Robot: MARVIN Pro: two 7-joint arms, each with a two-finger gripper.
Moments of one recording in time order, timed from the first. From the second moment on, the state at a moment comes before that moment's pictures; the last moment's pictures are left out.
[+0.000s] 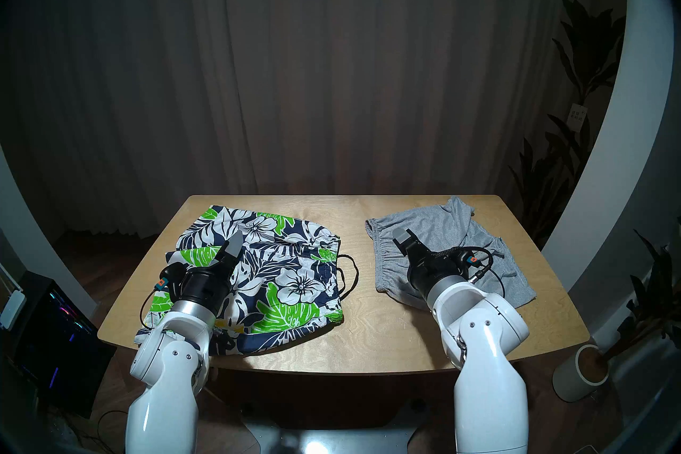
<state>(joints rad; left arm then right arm) 2.00 -1.65 -1.67 -2.03 -0.84 0.21 -0.12 -1.89 -1.63 1.71 -2.11 1.12 0.57 -0.27</state>
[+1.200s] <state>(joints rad) 1.84 -1.59 -1.50 -1.97 -1.39 0.63 0.16 -1.94 -1.62 1.96 -2.21 1.40 0.70 -0.41</state>
